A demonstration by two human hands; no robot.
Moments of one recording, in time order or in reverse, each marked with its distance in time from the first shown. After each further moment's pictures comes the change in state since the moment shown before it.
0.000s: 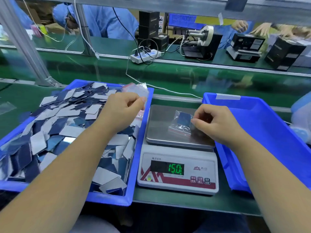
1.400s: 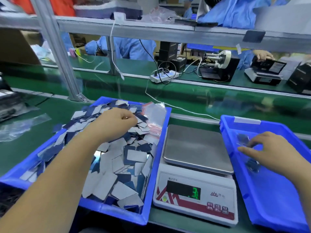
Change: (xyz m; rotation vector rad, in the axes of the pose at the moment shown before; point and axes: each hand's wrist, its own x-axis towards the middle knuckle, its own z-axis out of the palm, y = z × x) left_hand 0.003 -0.013 -0.077 0.319 -0.170 -0.266; right_hand -0.010 0.043 -0.061 -0.574 -0.099 0.424
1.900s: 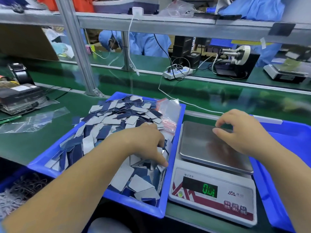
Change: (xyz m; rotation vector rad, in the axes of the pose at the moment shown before) left_hand -0.026 0.030 0.024 0.531 -0.541 0.139; right_hand 0.022 -0.105 0.016 0.115 0.128 -0.474
